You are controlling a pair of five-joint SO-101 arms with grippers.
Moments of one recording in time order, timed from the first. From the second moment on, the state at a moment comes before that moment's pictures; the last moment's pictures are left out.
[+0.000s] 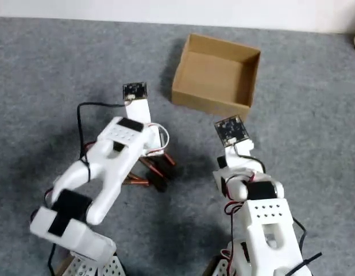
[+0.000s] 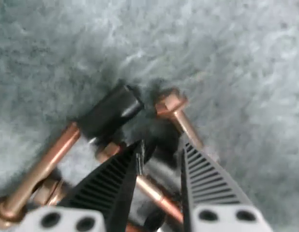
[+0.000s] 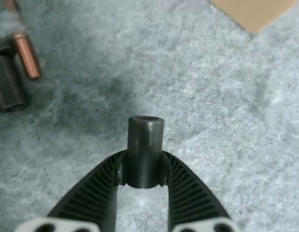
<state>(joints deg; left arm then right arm) 13.8 4.1 31.1 47.7 33.5 -11.6 -52.0 69.3 47.1 18.9</state>
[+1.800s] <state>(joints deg) 20.4 29.8 -0.4 60.7 37.3 -11.6 -52.0 75.5 39.8 18.9</state>
